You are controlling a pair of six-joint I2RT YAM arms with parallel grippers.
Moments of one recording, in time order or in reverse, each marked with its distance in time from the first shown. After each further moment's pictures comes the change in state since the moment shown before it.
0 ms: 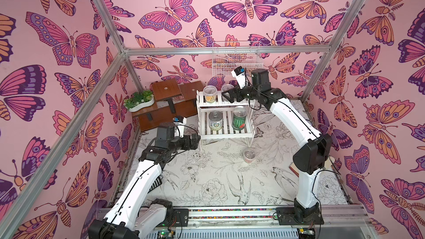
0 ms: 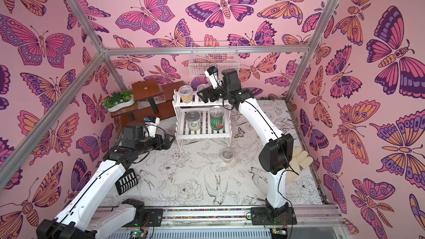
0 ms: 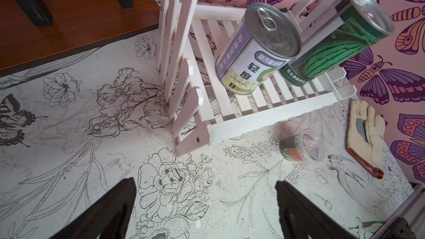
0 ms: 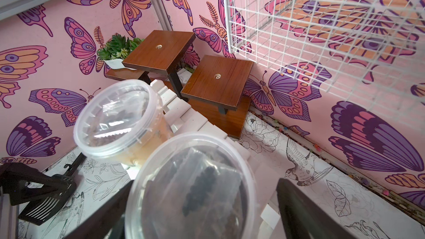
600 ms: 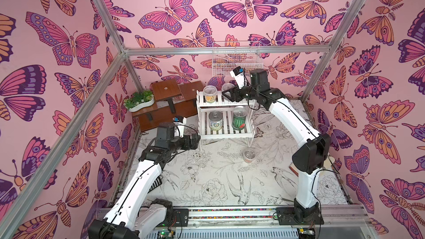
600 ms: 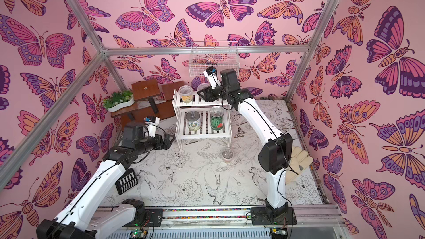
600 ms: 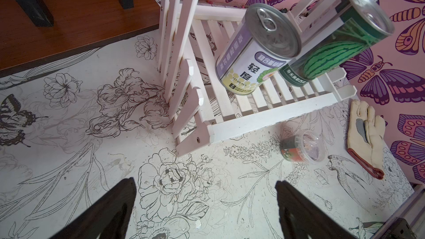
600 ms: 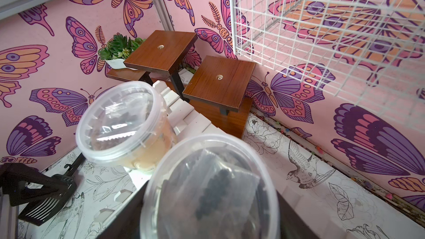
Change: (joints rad) left arm 0.000 -0.004 0.001 0.000 -0.001 -0.001; right arm 0.008 0.001 0.004 0.003 0.005 0.001
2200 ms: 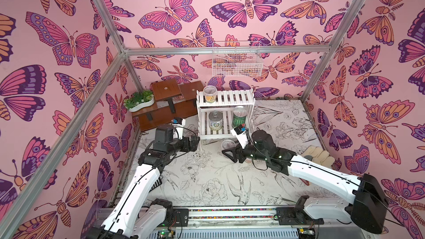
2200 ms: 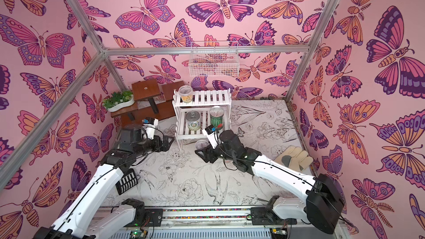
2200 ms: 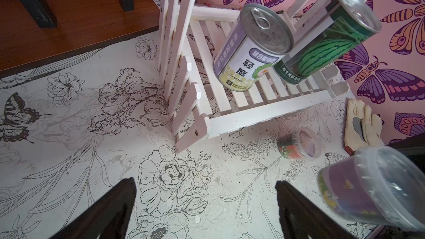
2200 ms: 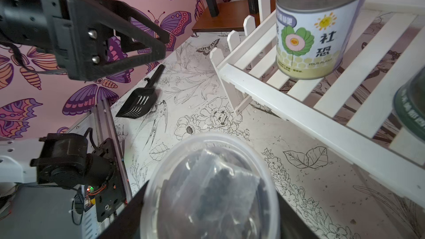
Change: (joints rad) left arm 0.000 -0.051 -0.022 -0.015 0.000 0.000; right arm 0.372 -0.726 -1.280 0.511 0.159 0.277
